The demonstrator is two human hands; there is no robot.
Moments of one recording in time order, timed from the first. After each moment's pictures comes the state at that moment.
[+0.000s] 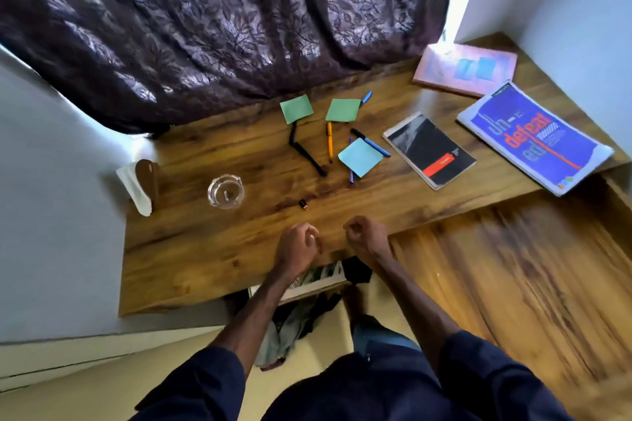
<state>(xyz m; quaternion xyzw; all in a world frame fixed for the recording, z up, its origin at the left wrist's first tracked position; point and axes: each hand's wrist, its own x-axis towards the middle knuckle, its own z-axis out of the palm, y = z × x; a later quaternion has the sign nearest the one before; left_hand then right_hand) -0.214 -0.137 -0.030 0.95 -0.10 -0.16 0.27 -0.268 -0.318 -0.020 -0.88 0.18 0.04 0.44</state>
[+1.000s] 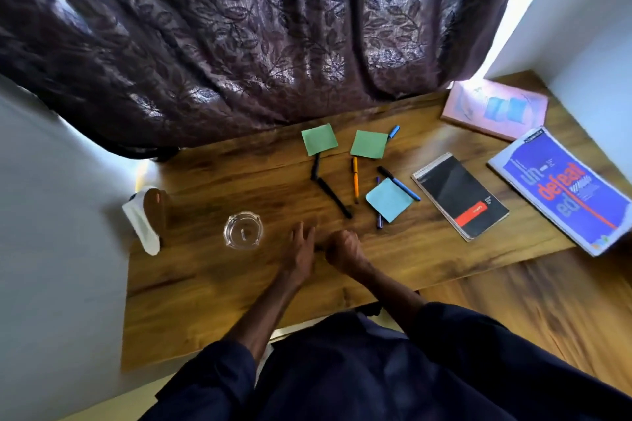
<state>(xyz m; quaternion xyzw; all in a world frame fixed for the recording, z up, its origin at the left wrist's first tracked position) -0.091 -0.113 -0.045 0.96 -0.19 -0.22 0.04 -0.125 -0.257 -0.070 -0.91 0.11 0.08 0.39</state>
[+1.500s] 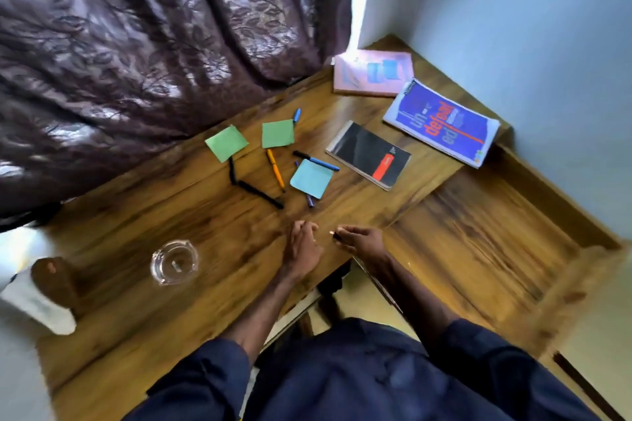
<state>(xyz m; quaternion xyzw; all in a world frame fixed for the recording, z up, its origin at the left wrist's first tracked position) -0.145 -0.211 -0.041 0.90 -0.28 -0.25 0.23 -0.246 -0.335 -0.026 -0.42 0.47 -0.06 0.77</state>
